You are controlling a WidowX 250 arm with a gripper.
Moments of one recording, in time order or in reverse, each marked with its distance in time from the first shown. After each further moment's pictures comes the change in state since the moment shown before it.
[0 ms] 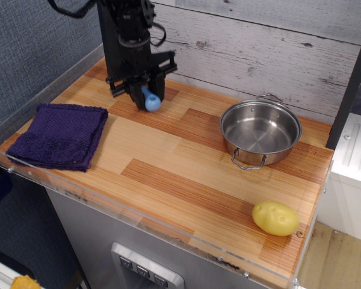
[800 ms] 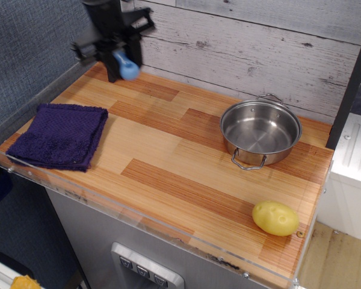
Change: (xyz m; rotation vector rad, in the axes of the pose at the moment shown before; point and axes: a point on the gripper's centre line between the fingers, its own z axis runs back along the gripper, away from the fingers) arm -0.001 0.031 0.081 -0.100 -0.056 -0.012
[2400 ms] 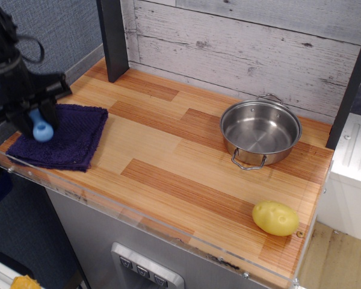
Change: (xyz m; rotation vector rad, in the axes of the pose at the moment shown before) arm -0.010 0.128 -0.028 0.118 0.014 -0.082
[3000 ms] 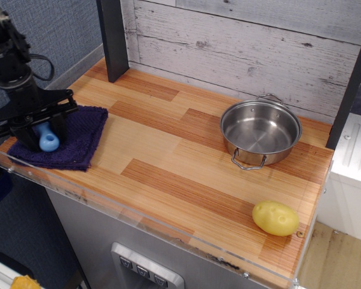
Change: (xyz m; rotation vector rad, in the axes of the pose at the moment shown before) arm -0.002 -0.004 -0.019 0.028 0.032 -0.017
